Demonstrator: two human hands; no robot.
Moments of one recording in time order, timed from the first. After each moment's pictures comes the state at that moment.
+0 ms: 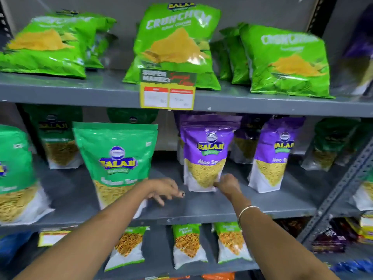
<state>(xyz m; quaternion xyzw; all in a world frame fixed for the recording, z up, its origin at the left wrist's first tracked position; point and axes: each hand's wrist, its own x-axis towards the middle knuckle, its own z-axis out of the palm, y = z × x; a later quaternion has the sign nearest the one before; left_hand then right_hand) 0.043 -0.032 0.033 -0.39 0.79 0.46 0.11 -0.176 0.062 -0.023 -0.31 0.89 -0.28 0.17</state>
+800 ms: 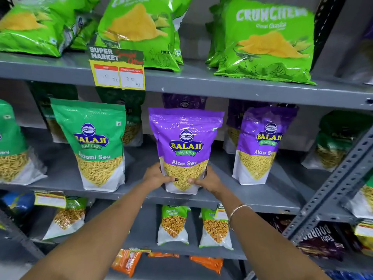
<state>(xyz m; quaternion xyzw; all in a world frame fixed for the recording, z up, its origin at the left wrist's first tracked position) -0.017 0.020 -0.016 -0.50 0.72 0.44 -0.19 -0.198 0.109 -0.037 -0.40 0.70 -0.47 0.37</state>
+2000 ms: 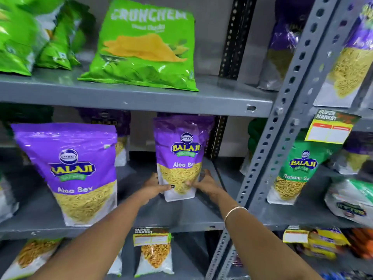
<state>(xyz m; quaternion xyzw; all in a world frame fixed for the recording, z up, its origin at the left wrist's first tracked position) -0.268 0.074 -0.042 -0.41 0.69 0.57 -0.18 -0.433 0.192 -0.017 -0.32 0.73 -0.49 0.35</state>
